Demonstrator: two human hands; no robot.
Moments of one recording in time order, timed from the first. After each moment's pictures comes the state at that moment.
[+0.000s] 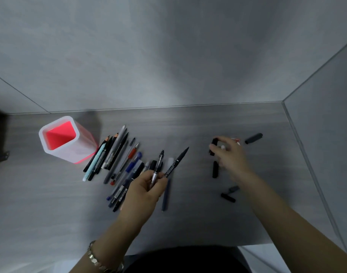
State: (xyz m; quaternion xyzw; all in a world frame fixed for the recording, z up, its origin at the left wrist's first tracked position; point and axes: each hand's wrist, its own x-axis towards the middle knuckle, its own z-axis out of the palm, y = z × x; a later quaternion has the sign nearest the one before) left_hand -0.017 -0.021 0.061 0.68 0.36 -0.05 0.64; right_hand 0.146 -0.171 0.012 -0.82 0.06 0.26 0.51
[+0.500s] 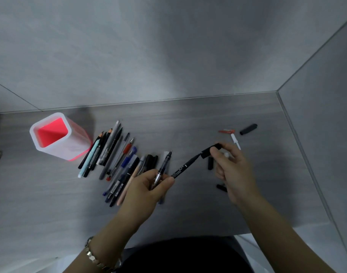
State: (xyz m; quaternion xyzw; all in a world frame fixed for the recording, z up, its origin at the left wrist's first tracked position) left_hand -0.018 -0.031 0.068 0.70 0.30 -0.08 0.64; right_hand 0.086 -0.182 0.059 -0.66 0.14 0.24 0.70
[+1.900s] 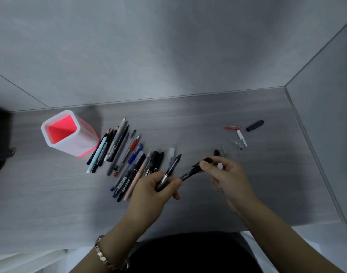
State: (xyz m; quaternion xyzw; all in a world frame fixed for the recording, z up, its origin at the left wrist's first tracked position) left_hand -0.029 -0.039 0.069 0.76 0.27 -0.04 0.59; right_hand 0.063 -0.180 0.056 -0.66 0.10 0.34 0.66
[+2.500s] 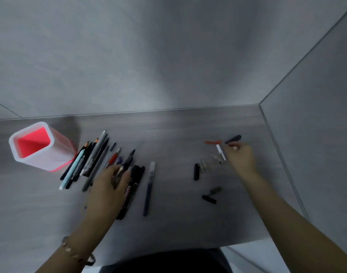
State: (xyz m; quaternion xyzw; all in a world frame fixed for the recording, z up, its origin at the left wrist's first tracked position) left_hand -0.012 0.001 0.037 0.85 0.37 0.04 0.39; right_hand 0.185 -0.232 -0.005 -0.90 0.10 0.11 0.41
